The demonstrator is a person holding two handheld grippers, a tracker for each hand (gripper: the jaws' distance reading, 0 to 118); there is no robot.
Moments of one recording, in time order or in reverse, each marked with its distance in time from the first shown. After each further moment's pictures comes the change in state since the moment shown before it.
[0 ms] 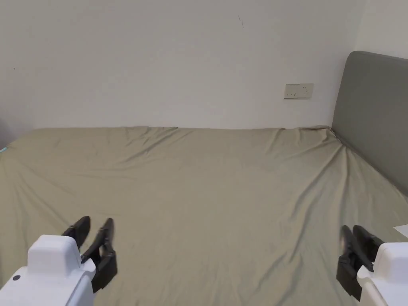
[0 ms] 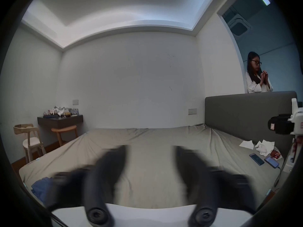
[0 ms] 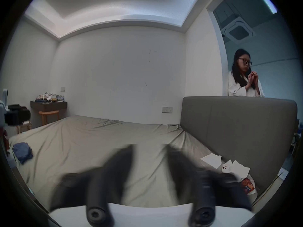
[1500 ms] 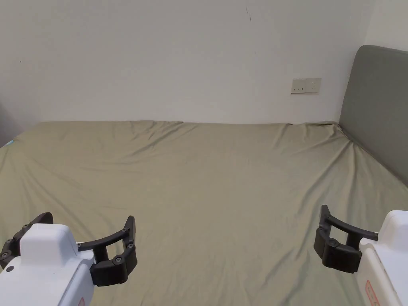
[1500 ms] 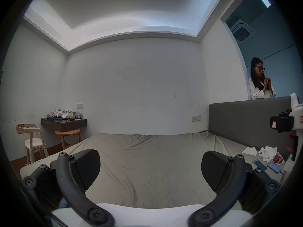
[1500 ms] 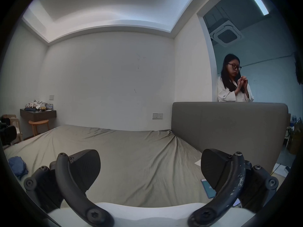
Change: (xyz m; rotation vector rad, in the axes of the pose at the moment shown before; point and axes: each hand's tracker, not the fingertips) left arm -0.007 0.008 0.007 0.062 0.055 0.006; right arm -0.027 0.032 0.000 0.063 -0.142 -0.032
